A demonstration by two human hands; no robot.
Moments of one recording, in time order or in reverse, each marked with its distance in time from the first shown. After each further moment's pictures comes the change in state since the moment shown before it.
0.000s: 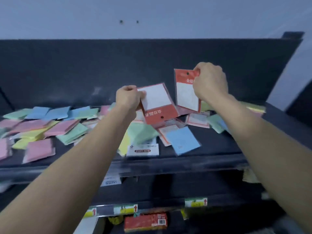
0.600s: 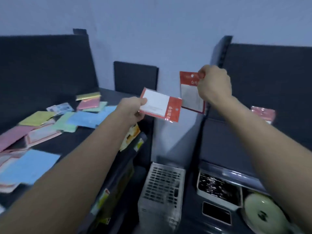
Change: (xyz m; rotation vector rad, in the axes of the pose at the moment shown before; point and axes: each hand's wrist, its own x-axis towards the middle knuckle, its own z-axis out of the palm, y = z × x) left_hand -0.228 -0.062 0.240 0.147 -1.244 -0.426; right_hand -0.234 0.142 -0.239 -0.564 0.472 0.883
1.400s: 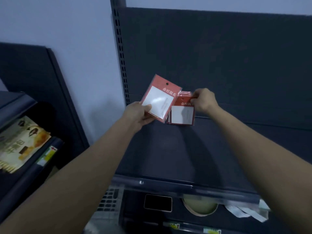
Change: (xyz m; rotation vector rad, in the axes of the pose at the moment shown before) left_hand 0.039 -0.137 0.350 0.058 -0.278 -0.131; right_hand 0.078 0.394 -0.017 0.017 -0.222 0.379
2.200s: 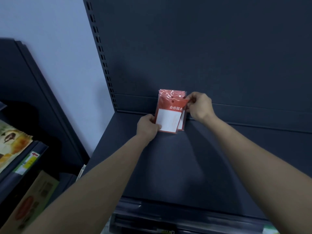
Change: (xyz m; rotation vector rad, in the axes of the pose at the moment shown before) left_hand 0.079 -0.074 0.057 0.636 0.091 0.177; right_hand 0.049 0.048 0.034 0.279 -0.002 -0.028
